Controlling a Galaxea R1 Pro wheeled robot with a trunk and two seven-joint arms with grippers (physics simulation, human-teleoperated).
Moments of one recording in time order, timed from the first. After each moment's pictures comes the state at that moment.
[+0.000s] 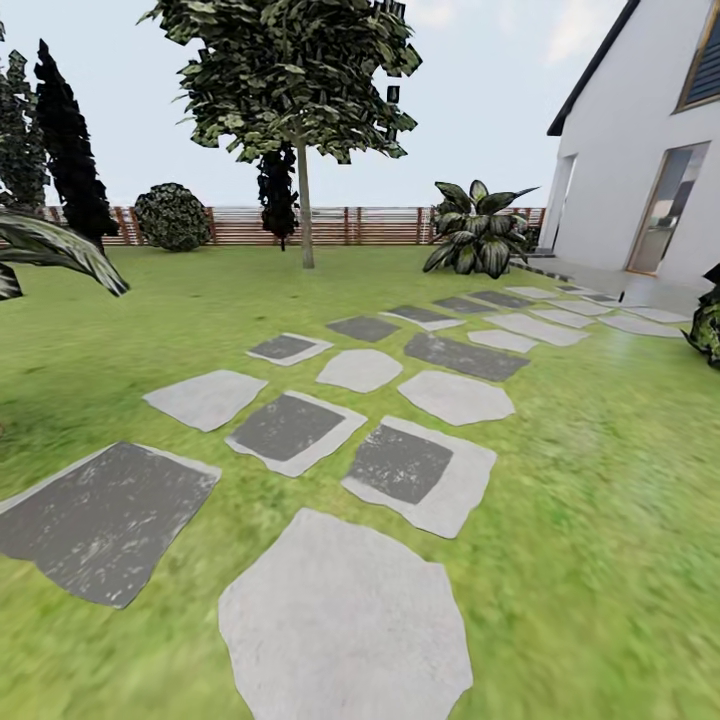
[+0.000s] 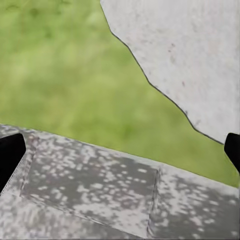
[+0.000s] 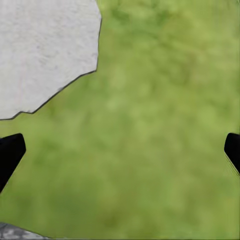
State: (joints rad) left arm -0.21 0.09 0.08 -0.24 0.01 -0.38 0.03; right arm 0.00 -0.07 -0.07 -0.54 0.00 -0.30 0.00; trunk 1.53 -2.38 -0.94
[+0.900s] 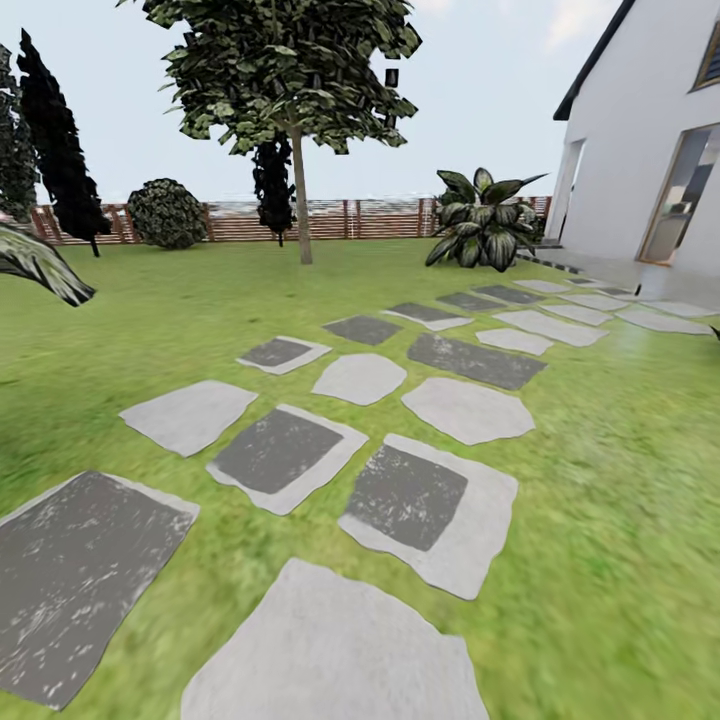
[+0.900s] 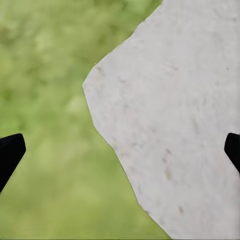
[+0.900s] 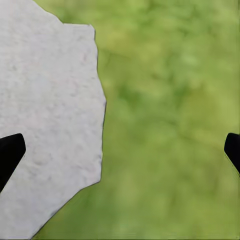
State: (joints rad) left arm -0.21 0.09 0.08 -0.24 0.01 -0.38 0.03; right arm 0.00 -0.07 -0.07 -0.54 0.00 -0.30 0.00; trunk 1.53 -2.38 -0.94
